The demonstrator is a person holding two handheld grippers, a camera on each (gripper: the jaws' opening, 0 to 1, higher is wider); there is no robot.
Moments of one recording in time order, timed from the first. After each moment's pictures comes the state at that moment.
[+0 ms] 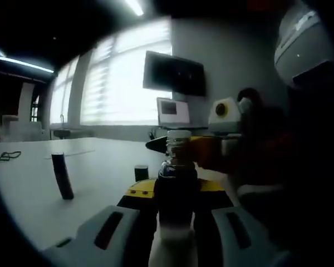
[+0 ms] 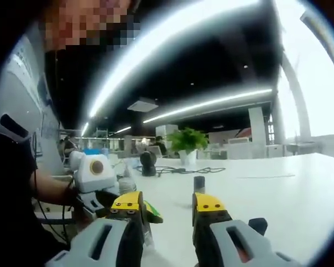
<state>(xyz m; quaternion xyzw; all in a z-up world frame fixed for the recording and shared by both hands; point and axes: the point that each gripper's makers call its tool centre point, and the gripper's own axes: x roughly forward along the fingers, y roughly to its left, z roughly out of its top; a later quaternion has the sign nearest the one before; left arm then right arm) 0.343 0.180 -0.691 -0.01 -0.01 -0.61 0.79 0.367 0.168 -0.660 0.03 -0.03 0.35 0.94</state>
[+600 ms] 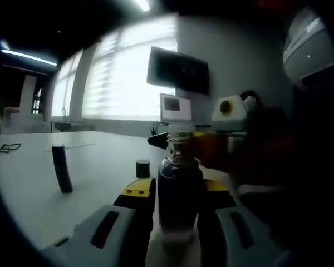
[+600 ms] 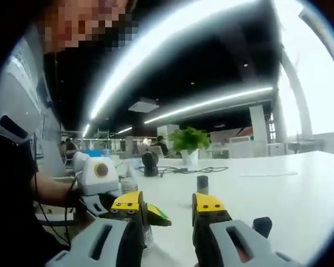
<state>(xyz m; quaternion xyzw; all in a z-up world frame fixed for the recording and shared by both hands) 0.350 0.178 -0.702 -0.02 0.01 -0.61 0.79 0.366 0.174 -0.662 0.04 -0.03 0.35 0.93</state>
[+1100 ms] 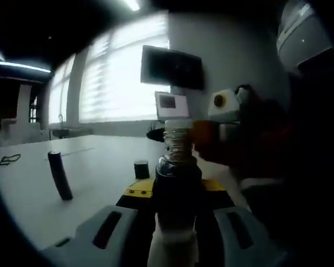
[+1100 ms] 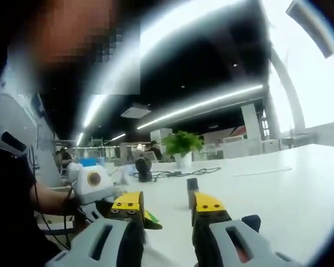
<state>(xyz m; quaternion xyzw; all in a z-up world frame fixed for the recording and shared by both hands) 0.349 0.171 -0.704 0.00 0.01 -0.61 0.79 0.370 0.148 -0.657 0.08 -0.03 0.32 0.94</state>
